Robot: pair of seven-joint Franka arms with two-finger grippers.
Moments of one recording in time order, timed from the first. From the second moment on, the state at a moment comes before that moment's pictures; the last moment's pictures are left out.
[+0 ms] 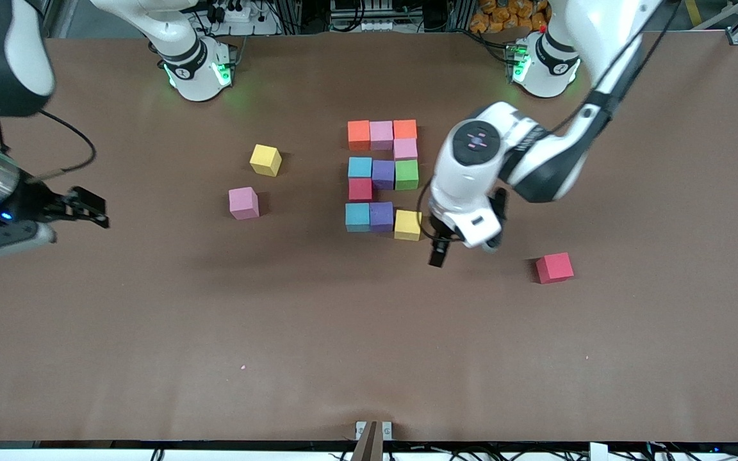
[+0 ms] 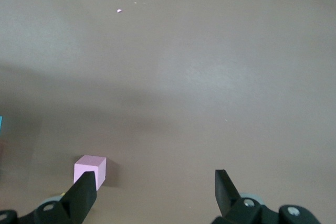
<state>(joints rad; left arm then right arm) -0.10 0.51 -0.55 -1.58 0.33 2.08 -1.95 0.03 0.14 -0.03 -1.57 0.04 1.75 -0.24</state>
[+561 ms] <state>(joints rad) 0.04 0.45 -0.55 -1.52 0.33 1.95 -1.22 0.03 0.11 -0.13 -1.48 0.04 1.61 -0.24</state>
